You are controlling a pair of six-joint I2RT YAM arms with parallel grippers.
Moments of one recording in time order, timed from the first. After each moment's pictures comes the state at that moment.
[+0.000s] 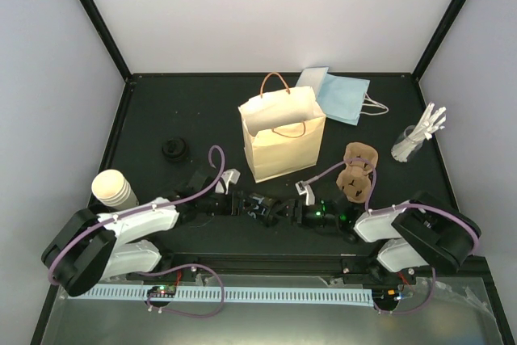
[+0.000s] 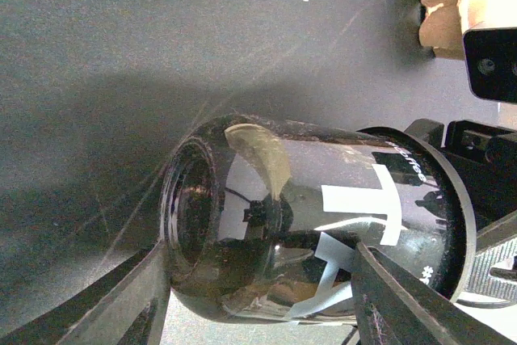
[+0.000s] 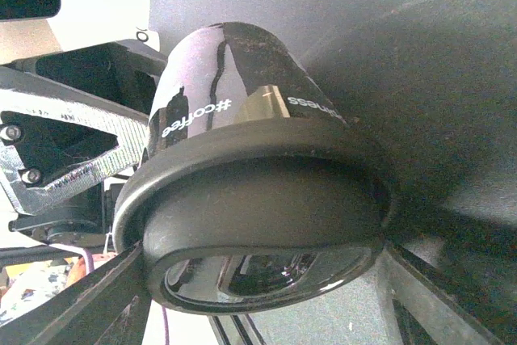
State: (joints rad) left arm -0.68 1.17 0.37 0.01 0.46 -0.74; right arm 0.81 1.39 0.17 0.73 -0.54 1.06
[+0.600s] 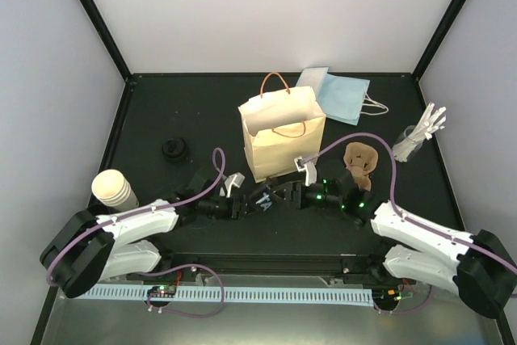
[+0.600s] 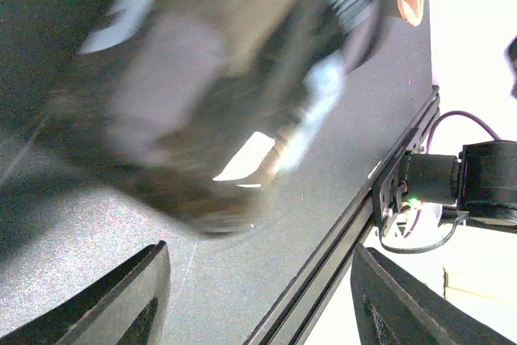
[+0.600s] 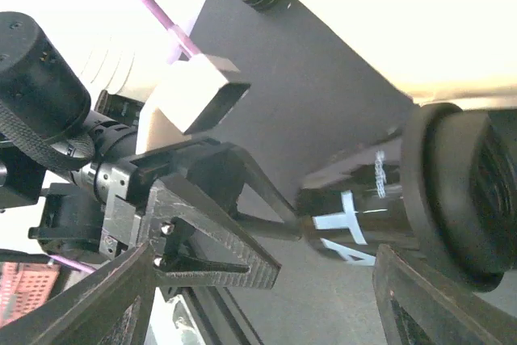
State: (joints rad) left arm -0.69 1.15 0.35 0.06 0.61 -0.80; right arm 0.81 1.03 0.45 0.11 -0.40 0.77
